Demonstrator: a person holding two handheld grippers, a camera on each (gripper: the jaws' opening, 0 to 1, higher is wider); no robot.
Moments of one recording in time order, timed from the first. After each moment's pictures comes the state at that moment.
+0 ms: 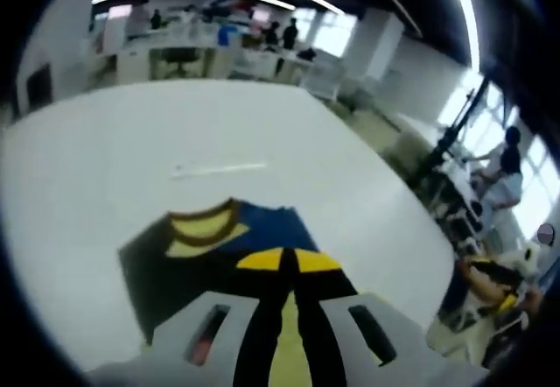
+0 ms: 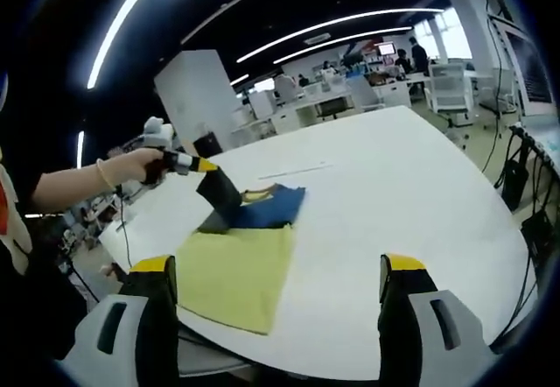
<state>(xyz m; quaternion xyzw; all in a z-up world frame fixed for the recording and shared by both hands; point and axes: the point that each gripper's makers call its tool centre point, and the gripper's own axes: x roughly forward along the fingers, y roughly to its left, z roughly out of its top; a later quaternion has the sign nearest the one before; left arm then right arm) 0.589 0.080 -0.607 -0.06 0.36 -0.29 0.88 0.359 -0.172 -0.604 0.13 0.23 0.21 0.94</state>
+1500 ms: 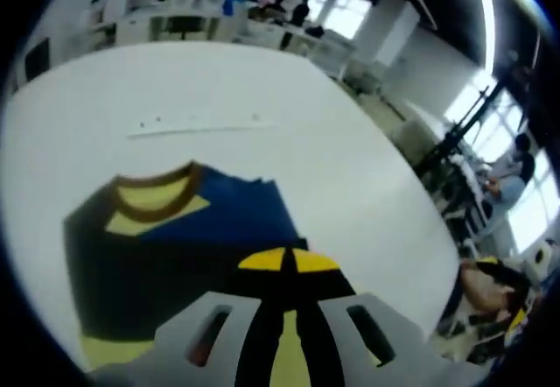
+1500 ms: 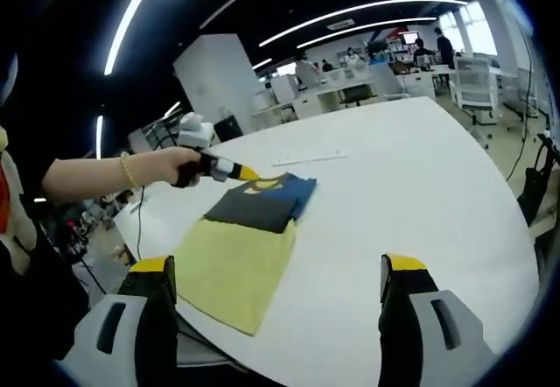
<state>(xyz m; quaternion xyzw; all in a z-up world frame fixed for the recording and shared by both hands) 0.592 0.014 -0.674 -0.08 0.42 -0.28 0.86 0.390 -0.177 -0.619 0.11 0.25 0.28 0.92</state>
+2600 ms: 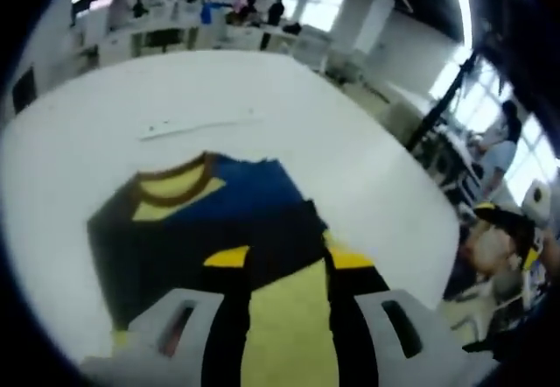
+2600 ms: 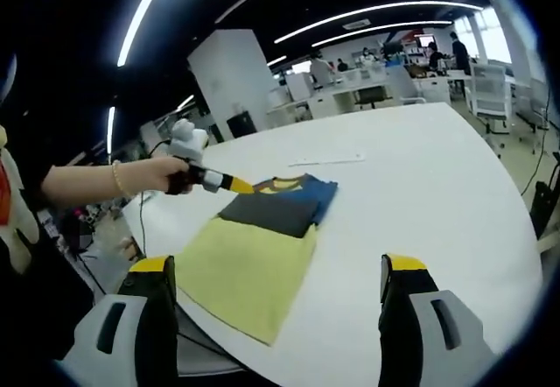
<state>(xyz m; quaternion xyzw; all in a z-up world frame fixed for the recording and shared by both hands) 0.544 0.069 -0.663 0.00 0.40 -0.32 0.86 0.392 -0.136 -0.606 0.09 0.25 0.31 0.91</state>
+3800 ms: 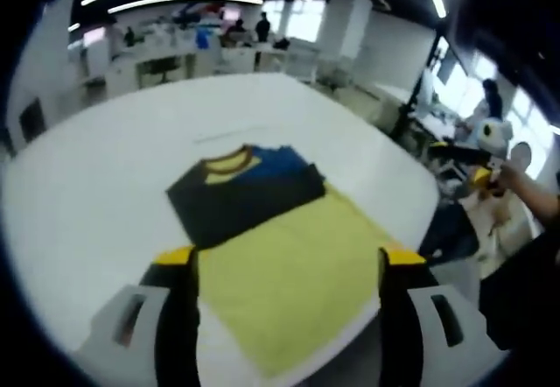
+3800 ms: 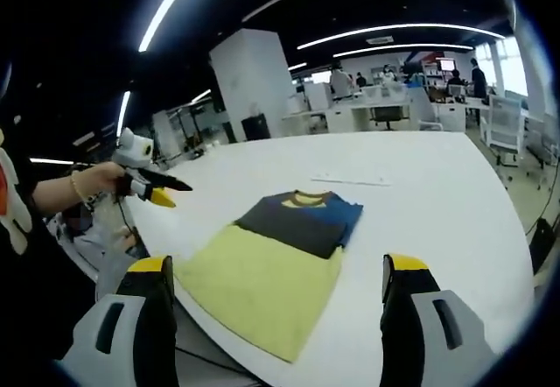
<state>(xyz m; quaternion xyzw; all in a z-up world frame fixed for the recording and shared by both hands) 0.427 0.210 -0.594 0.02 0.35 -0.33 0.87 0.380 -0.083 -0.569 0.04 0.21 0.33 0.92</state>
